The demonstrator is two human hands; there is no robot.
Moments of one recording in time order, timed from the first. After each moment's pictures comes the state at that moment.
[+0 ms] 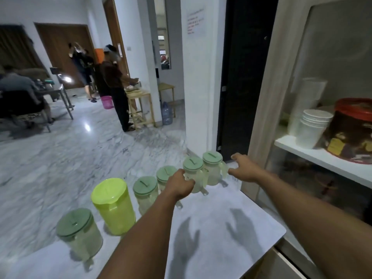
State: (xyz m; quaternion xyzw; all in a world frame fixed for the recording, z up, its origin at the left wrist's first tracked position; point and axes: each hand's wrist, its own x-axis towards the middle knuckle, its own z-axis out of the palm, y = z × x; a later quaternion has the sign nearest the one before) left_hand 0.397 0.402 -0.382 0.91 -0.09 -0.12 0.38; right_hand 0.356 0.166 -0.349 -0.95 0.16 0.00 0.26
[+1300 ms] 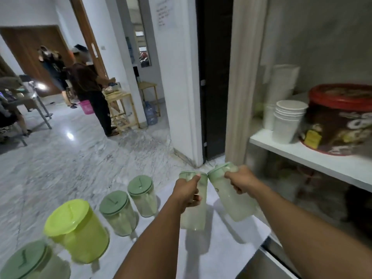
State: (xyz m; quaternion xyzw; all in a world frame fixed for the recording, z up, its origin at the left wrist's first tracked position) left_hand 0.420 0.272 -0.413 0.74 0.05 -0.28 0.60; right_hand 0.375 0.075 -0.414 -0.79 0.31 -0.03 0.53
